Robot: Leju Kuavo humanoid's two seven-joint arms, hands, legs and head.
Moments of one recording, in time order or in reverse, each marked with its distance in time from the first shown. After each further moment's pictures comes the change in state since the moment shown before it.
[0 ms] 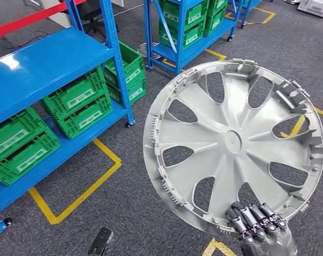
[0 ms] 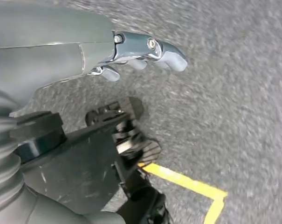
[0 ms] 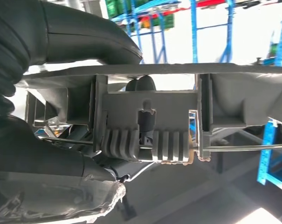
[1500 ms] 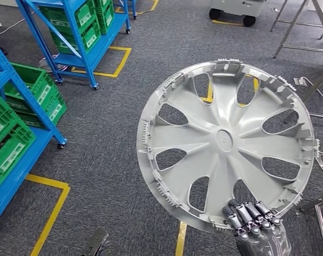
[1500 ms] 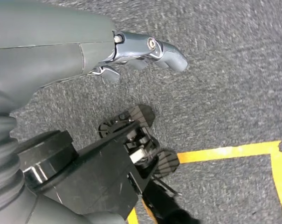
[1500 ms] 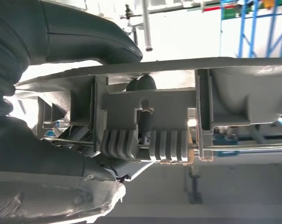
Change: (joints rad) left arm 0.012 0.061 -0.003 0.000 -0.020 -0.068 0.010; right arm -0.042 0.081 -0.017 0.051 0.000 0.000 -0.079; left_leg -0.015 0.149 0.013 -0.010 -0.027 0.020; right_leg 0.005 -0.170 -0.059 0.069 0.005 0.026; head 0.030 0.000
